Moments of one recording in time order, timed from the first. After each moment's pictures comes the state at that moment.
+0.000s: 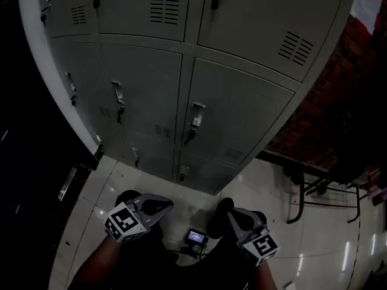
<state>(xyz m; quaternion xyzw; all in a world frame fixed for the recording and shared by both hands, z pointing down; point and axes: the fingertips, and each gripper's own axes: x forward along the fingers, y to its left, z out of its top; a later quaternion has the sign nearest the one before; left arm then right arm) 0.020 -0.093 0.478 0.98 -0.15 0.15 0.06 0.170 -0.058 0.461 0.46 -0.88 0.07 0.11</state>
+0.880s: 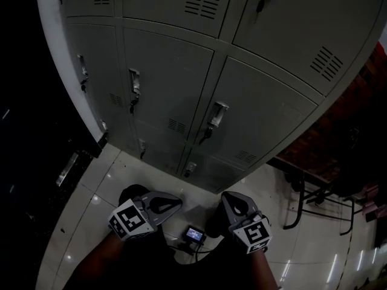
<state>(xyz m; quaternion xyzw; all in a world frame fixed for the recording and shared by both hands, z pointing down) 0.016 -0.094 0.469 0.98 -0.15 0.12 0.06 0.124 -0.121 0.454 0.44 -0.88 0.01 0.17</state>
